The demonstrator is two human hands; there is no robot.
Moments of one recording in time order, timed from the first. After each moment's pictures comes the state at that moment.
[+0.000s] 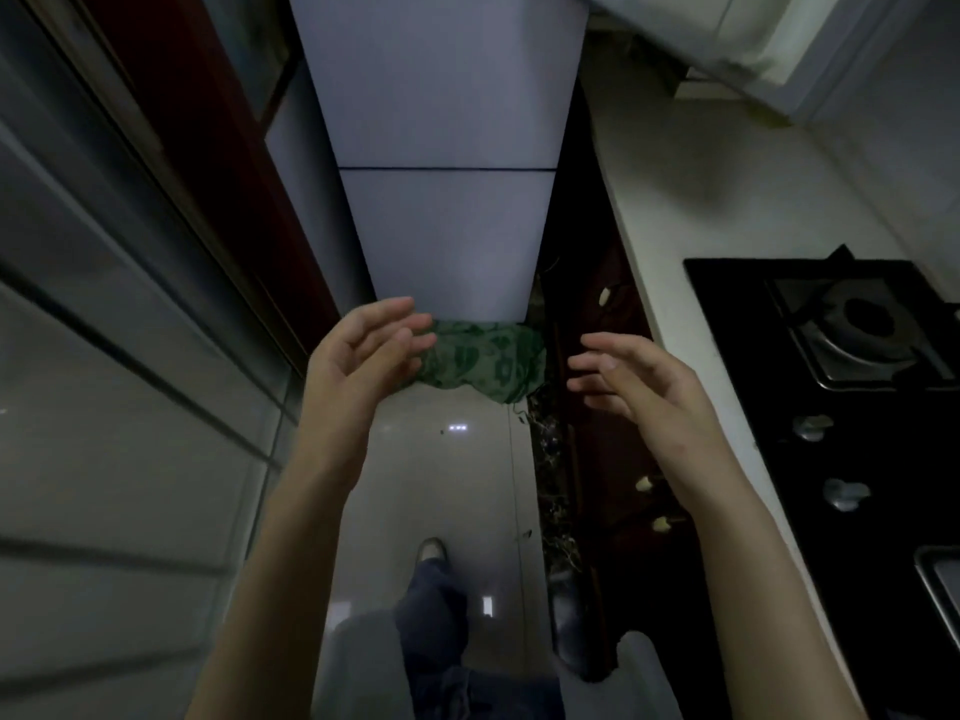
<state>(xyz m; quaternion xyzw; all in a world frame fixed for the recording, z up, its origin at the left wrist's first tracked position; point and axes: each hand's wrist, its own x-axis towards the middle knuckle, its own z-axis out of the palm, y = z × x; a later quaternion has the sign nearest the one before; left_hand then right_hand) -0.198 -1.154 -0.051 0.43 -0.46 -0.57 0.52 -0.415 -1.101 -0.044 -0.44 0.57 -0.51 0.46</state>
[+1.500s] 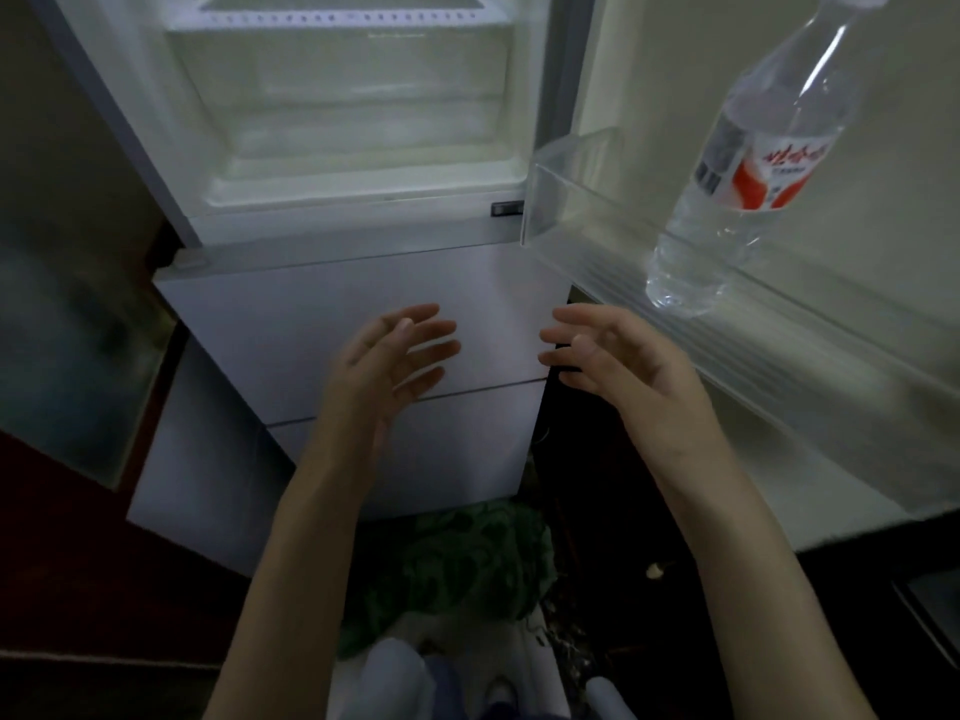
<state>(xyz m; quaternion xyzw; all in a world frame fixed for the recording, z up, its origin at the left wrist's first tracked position) -0.305 -1.680 0.013 0.34 -0.49 -0.66 0.45 -0.475 -1.586 0.038 -0.47 0.53 -0.60 0.38</state>
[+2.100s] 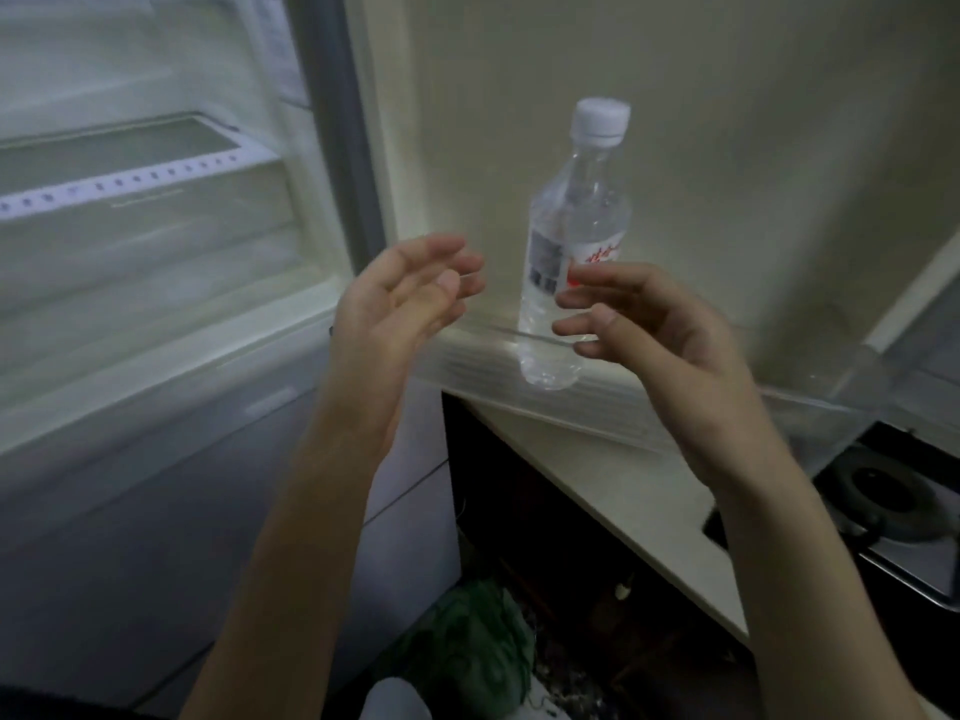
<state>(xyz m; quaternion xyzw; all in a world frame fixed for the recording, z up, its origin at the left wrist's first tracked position) -0.412 -1.750 0.105 0.07 -0.63 -0.68 0.36 -0.510 -1.597 0.104 -0.40 0.59 -0.69 0.13</state>
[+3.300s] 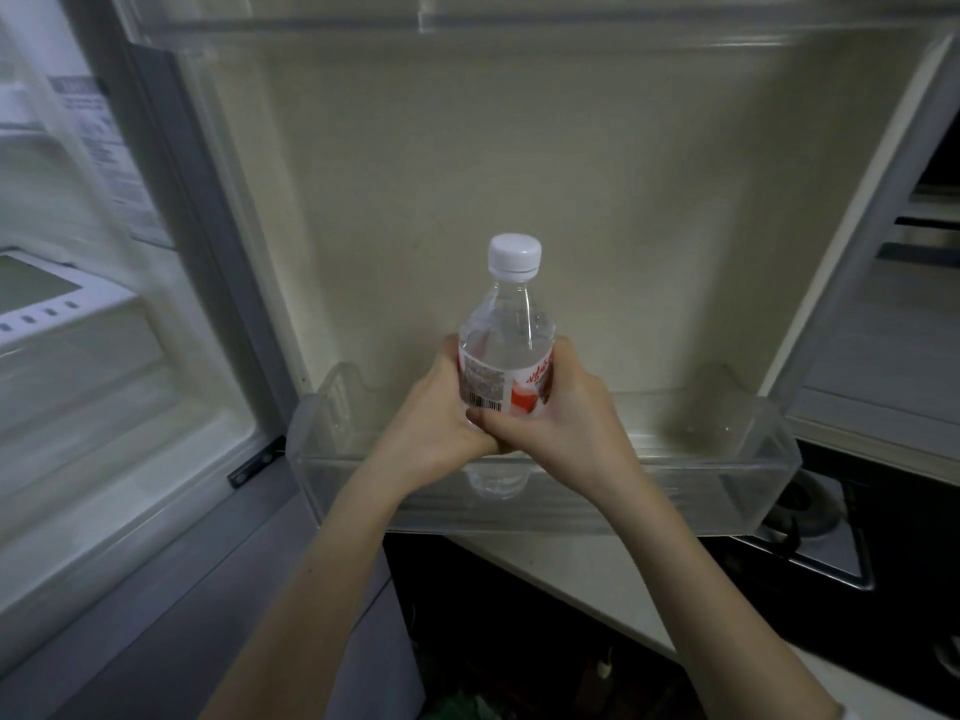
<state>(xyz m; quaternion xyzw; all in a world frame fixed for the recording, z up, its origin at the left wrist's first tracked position) -0.519 -1.784 0.092 0.00 -0.85 -0.50 0.13 -0.551 -1.648 0.100 -0.23 0.84 -0.49 -0.04</state>
